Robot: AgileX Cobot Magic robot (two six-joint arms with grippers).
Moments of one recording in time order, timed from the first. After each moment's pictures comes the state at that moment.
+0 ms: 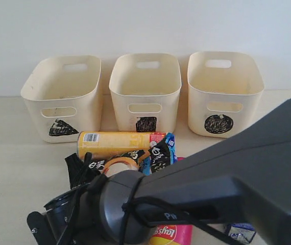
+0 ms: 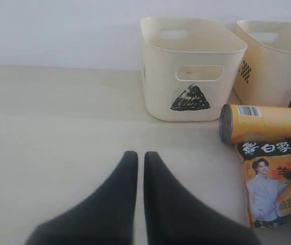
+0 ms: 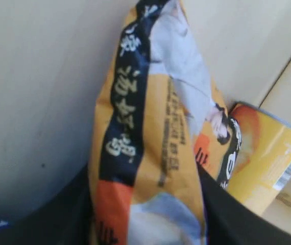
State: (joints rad) left arm -0.01 0.00 0.00 -0.03 0.29 0.00; right arm 1.18 2.16 -1.34 -1.13 0.67 -0.11
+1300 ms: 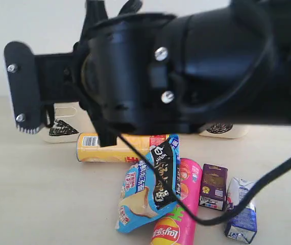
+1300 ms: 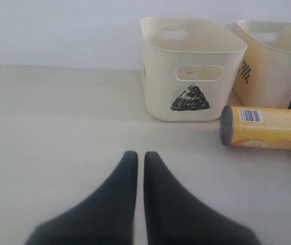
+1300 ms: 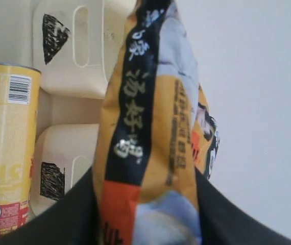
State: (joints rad) left arm -0.01 0.00 0.00 -0.03 0.29 0.00; right arm 1.12 1.65 -1.32 -1.21 0.65 0.06
